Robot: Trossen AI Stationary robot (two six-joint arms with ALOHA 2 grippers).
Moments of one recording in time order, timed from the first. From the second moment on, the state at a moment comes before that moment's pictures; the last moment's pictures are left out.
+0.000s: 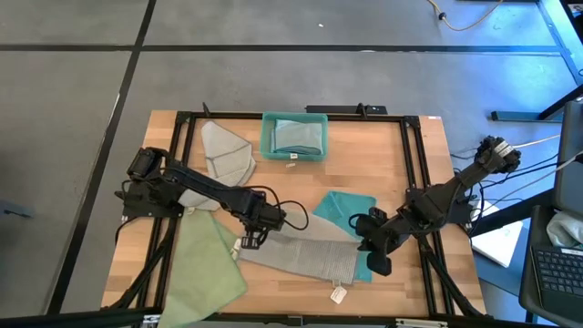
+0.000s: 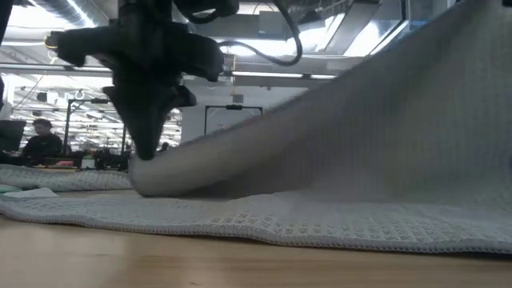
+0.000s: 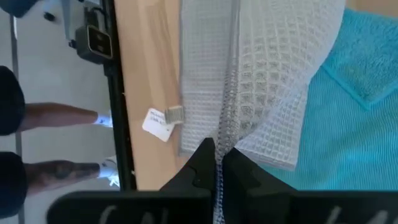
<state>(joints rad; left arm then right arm) -0.26 1.78 1.23 -0.89 -0.04 -0.21 0.62 1.29 1.06 -0.76 0.08 0.86</state>
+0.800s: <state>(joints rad) -0.13 1.70 1.23 -1.05 -0.32 -0.32 0.60 1.45 1.10 -1.37 0.41 1.02</state>
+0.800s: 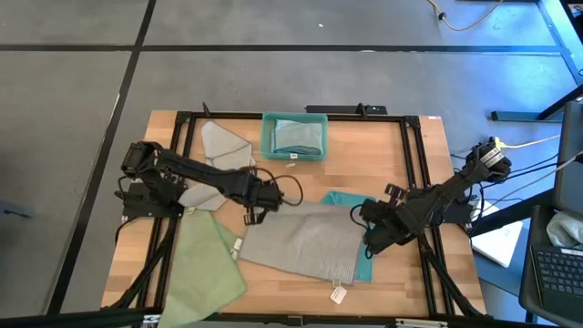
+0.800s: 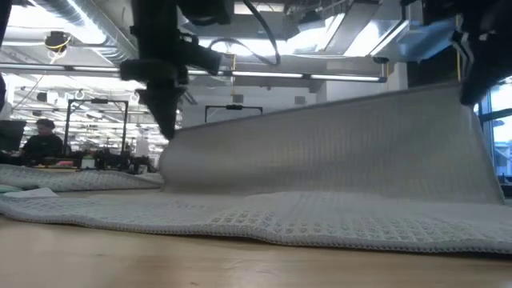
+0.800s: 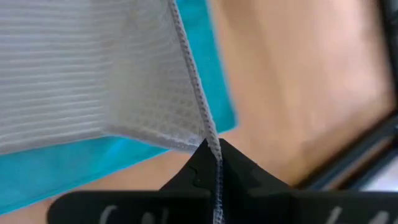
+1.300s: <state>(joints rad) -0.11 1.64 1.22 -1.04 -0.33 -0.32 0.60 1.47 1.10 -1.26 0.38 0.95</state>
